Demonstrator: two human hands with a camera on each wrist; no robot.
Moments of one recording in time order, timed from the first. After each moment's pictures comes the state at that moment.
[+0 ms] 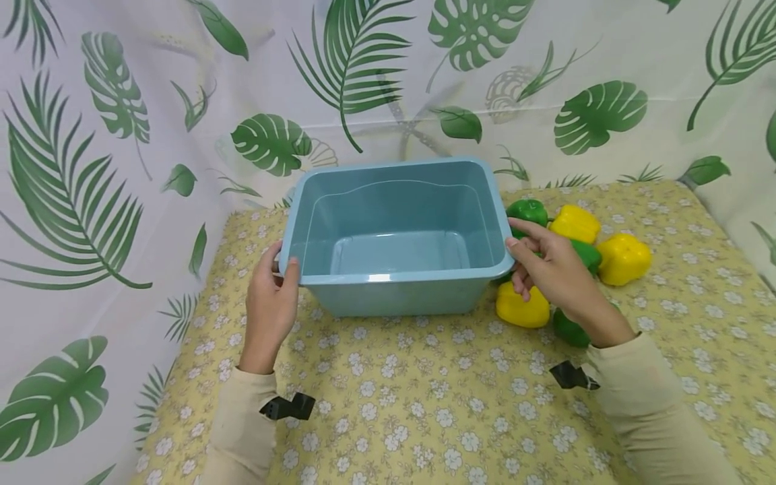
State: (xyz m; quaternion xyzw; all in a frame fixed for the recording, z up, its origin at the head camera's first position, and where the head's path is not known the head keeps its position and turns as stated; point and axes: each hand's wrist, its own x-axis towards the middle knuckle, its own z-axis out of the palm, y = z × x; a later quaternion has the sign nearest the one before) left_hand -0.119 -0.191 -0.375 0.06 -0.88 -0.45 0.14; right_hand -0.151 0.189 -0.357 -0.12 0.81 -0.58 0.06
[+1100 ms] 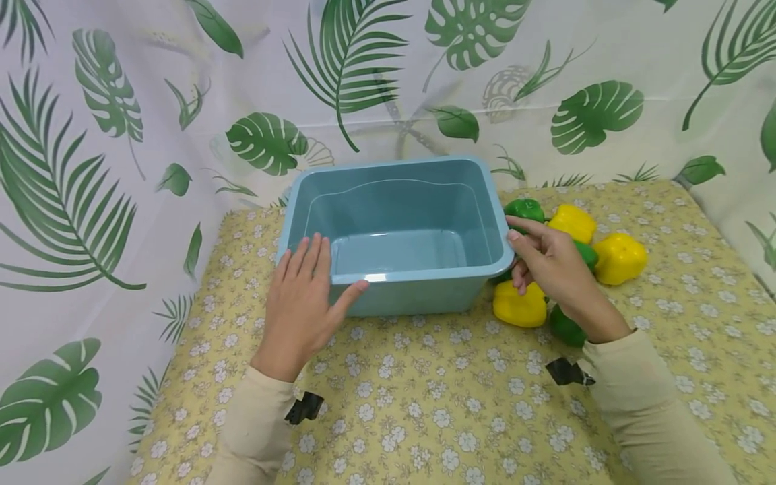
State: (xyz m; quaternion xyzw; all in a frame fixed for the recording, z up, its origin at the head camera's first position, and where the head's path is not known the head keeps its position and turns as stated) left_hand -0.117 -0.155 -0.365 -0.13 -0.98 -0.07 0.13; right_hand -0.155 0.194 -0.359 -0.08 0.80 -0.59 0.05
